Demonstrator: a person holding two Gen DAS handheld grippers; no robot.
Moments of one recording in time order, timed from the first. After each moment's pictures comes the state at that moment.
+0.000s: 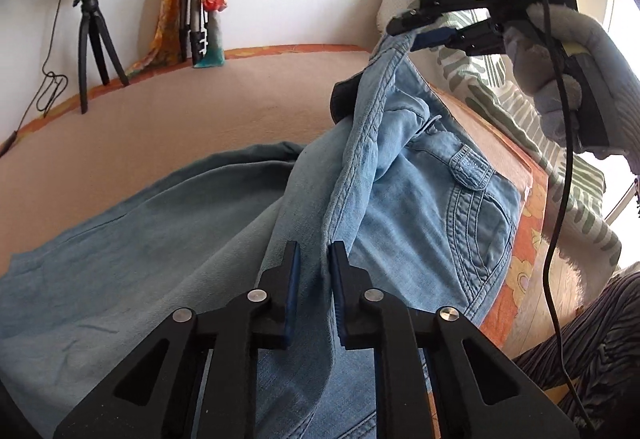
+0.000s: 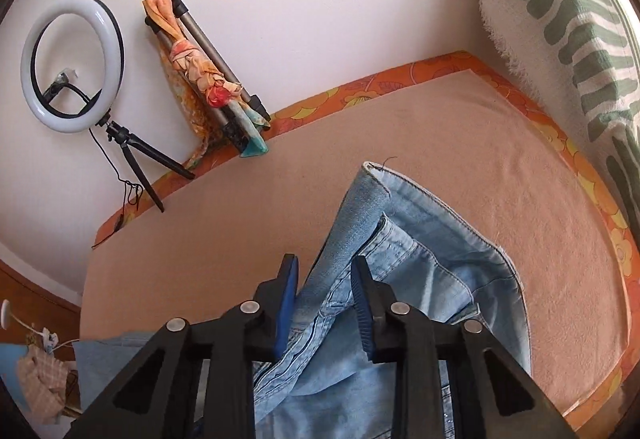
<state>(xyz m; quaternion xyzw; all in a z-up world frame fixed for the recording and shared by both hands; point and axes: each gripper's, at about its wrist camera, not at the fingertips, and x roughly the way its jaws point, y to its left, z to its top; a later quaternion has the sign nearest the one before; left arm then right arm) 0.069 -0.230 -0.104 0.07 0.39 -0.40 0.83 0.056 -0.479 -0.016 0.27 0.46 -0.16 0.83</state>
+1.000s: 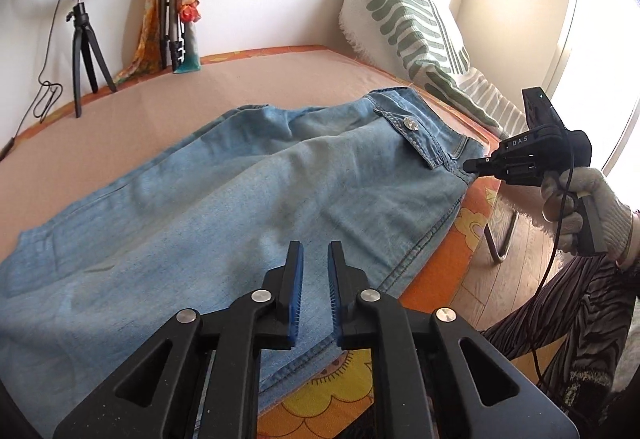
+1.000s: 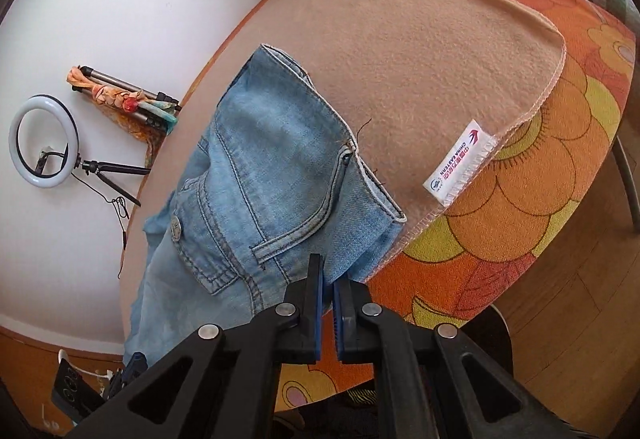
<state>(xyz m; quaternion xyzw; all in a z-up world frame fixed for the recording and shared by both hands) 0.016 -0.209 -0.094 0.09 0.37 -0.44 0.81 -0.175 -0.498 -0.107 0.45 0.43 -0.20 0.75</state>
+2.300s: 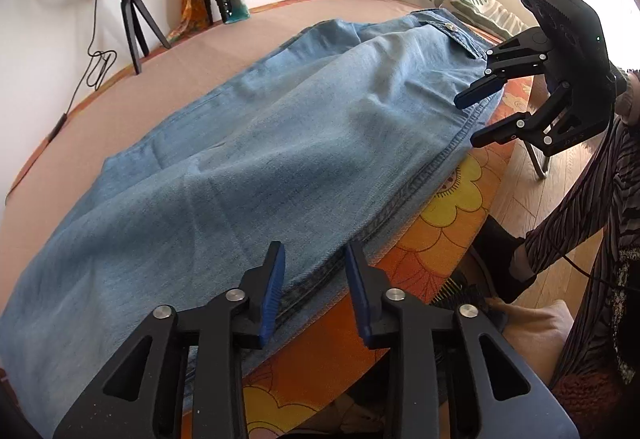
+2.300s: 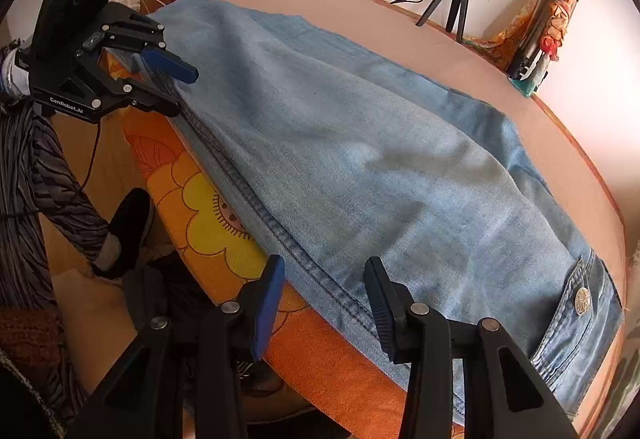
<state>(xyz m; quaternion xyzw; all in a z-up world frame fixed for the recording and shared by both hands) 0.005 -0.105 -0.124 0.21 0.40 -0.39 0.80 -0.099 -0.243 -0.095 -0.16 0.52 0.19 0.82</state>
